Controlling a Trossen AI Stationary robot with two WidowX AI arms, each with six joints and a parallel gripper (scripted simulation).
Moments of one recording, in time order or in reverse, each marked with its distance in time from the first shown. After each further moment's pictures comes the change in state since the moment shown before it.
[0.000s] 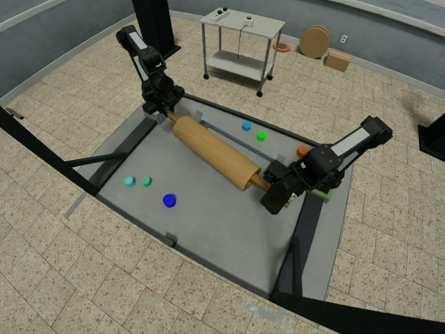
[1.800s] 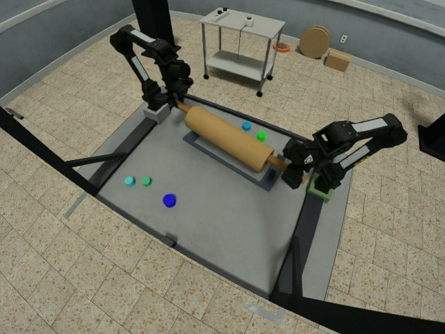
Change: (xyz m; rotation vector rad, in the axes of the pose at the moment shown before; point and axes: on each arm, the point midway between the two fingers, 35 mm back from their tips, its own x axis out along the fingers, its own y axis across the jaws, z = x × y) left arm -0.011 0.062 -0.001 -0.082 -0.004 0.031; right arm -0.006 -0.108 0.006 -0.080 0.001 0.006
